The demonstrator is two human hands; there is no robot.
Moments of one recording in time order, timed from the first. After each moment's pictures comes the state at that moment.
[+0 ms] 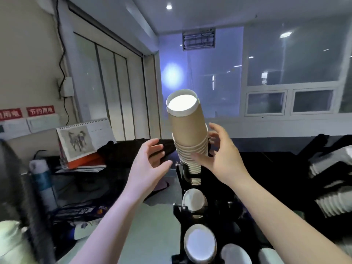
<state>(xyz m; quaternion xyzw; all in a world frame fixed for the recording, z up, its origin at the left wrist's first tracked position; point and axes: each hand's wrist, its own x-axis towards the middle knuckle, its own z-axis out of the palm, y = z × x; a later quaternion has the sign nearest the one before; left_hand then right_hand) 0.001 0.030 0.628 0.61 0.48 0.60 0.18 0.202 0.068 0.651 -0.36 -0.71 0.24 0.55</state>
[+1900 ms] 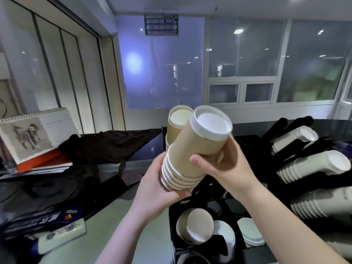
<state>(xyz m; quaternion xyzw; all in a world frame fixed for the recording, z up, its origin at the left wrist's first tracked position) 0.007 0.023 0.578 0.73 0.35 0.53 0.25 0.188 0.003 0.639 -0.27 -0.68 0.31 0.61</state>
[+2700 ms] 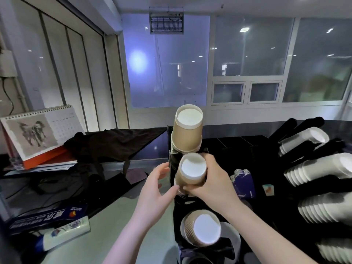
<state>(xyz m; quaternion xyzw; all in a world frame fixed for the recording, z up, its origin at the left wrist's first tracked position) -0.006 0.046 0.536 0.69 0.47 0.51 0.22 0.177 0.048 0.566 -0.51 -0.71 0.13 0.47</state>
